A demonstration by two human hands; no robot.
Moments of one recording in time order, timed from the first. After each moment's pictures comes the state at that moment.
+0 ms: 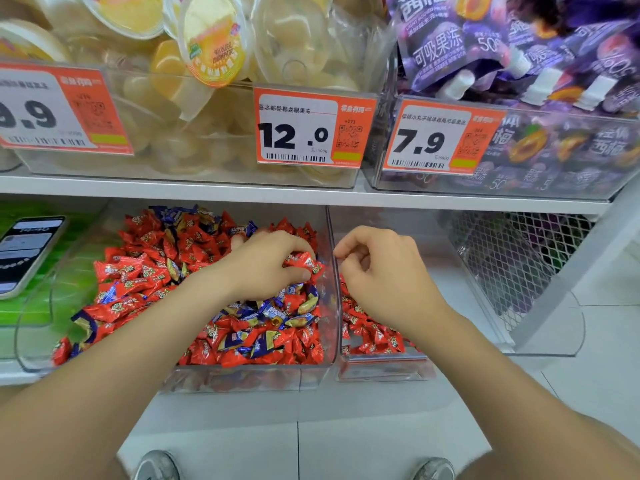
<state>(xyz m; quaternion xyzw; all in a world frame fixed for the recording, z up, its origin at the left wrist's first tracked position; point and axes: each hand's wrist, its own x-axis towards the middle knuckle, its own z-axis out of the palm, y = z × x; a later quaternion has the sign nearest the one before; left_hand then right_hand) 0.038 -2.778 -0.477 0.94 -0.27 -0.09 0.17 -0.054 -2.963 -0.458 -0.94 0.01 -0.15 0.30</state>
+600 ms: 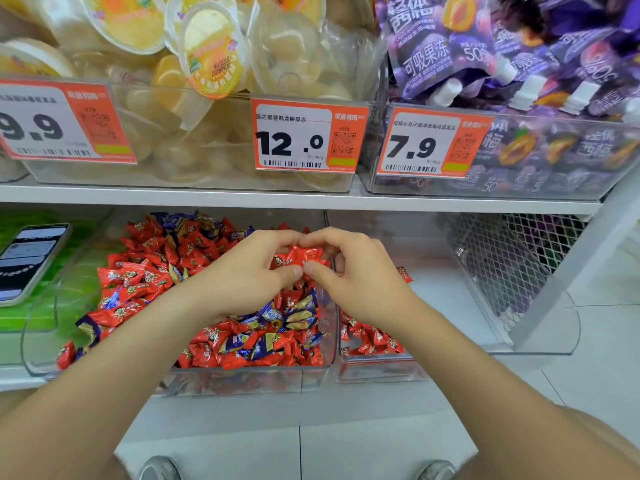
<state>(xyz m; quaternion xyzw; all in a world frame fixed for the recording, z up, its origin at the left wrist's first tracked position) 0.015 -2.758 -0.470 0.87 -0.26 -0.10 0.41 -0.044 -2.951 -0.462 -0.93 -0.09 -0.13 0.33</state>
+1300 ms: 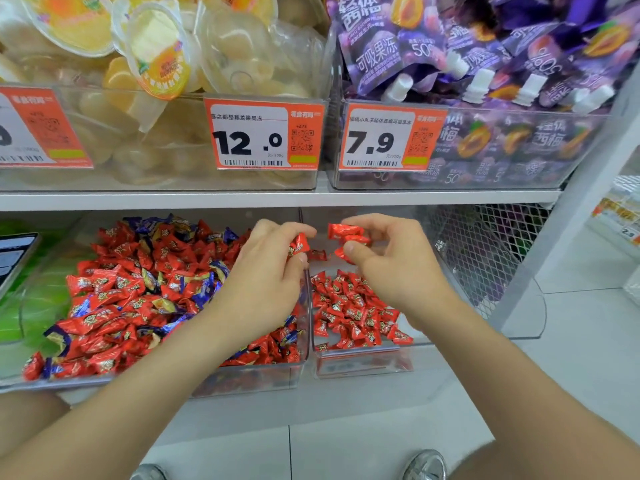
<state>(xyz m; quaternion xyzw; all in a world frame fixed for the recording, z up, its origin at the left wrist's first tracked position) -0.029 -2.810 -0.464 0.88 -0.25 0.04 0.40 -0.064 -3.003 -0.455 -0.86 0.10 -0.17 0.47</state>
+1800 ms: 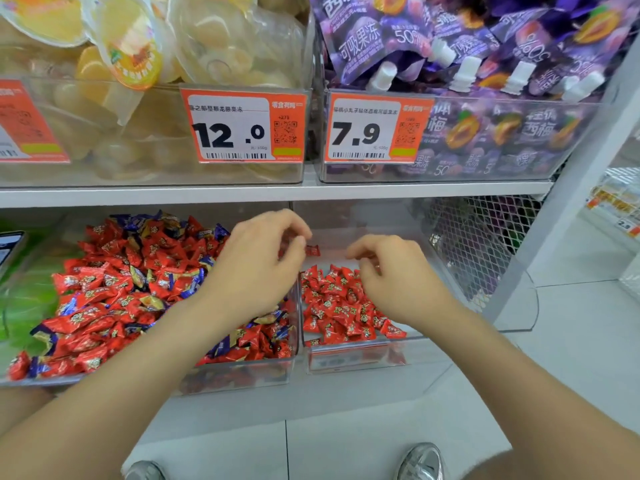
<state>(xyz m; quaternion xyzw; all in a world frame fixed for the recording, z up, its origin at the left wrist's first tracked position) -0.015 -2.817 -0.462 0.89 -0.29 0.11 0.34 -0.079 -3.023 -0.463 -0.96 0.05 -0.09 0.26</state>
